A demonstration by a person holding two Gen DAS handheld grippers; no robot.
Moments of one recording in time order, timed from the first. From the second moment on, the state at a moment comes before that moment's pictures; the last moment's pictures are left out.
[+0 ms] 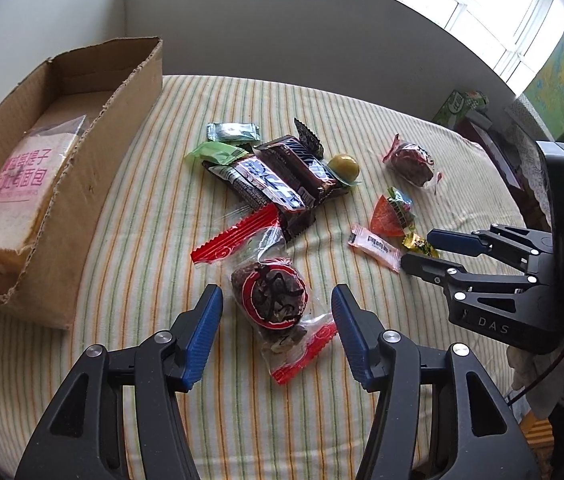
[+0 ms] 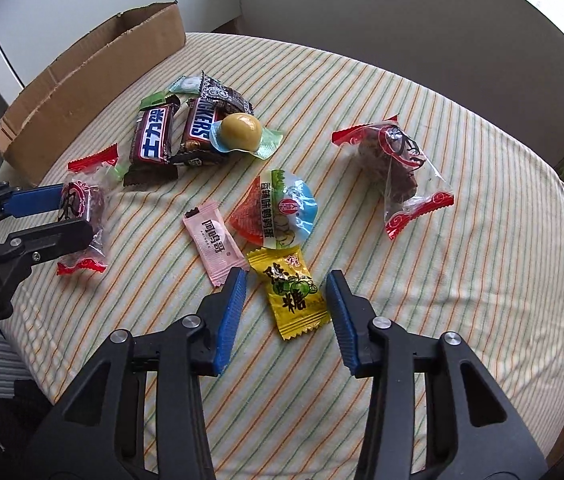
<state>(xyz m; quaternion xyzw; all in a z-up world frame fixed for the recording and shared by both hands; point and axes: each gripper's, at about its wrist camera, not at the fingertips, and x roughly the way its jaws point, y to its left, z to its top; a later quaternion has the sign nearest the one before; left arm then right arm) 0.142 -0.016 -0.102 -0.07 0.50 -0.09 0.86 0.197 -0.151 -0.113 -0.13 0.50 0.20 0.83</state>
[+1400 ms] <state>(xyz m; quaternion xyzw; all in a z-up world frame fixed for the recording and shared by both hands) 0.119 0.050 -0.037 -0.07 0.42 -0.06 0.90 0.186 -0.094 -0.002 -0.10 0.40 0.27 0.87</state>
